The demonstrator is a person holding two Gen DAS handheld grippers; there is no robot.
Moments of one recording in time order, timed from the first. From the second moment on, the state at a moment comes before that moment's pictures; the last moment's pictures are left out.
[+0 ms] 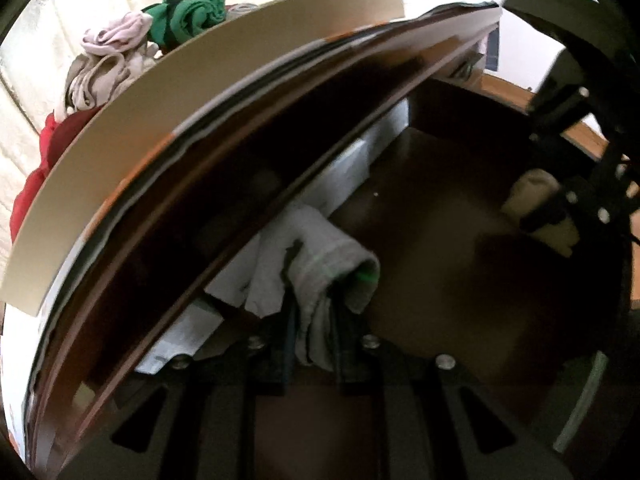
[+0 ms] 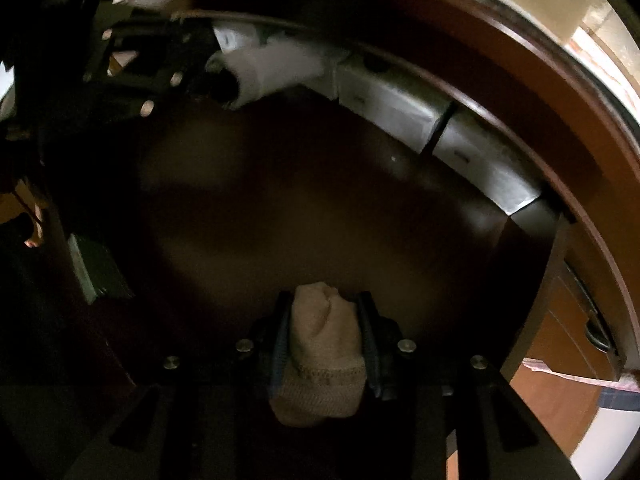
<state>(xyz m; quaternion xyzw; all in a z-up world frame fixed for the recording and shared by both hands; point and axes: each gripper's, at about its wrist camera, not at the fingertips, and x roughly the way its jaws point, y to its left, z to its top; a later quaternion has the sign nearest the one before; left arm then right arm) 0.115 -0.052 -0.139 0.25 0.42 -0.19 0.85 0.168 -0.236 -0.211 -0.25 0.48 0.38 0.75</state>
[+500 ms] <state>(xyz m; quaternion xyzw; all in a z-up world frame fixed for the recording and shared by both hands) 0.080 -0.061 -0.109 0.20 0.39 -0.19 0.88 0.161 -0.222 -0.155 -0.17 0.39 0.41 0.81</state>
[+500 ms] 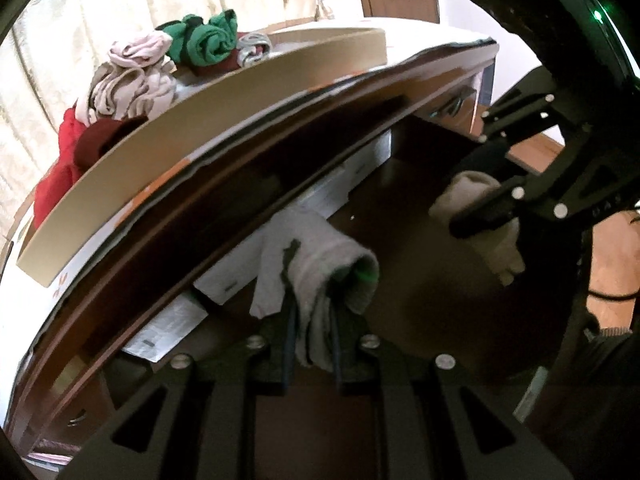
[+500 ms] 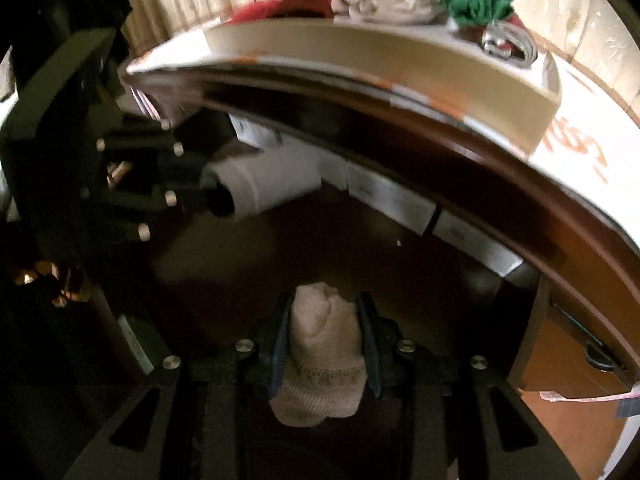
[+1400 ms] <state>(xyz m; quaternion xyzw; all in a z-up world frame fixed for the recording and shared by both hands) 0.054 -0.061 -0.081 0.14 0.34 -0.16 0.92 0.136 -0.229 -0.124 -0.08 0.31 0.42 0.85</state>
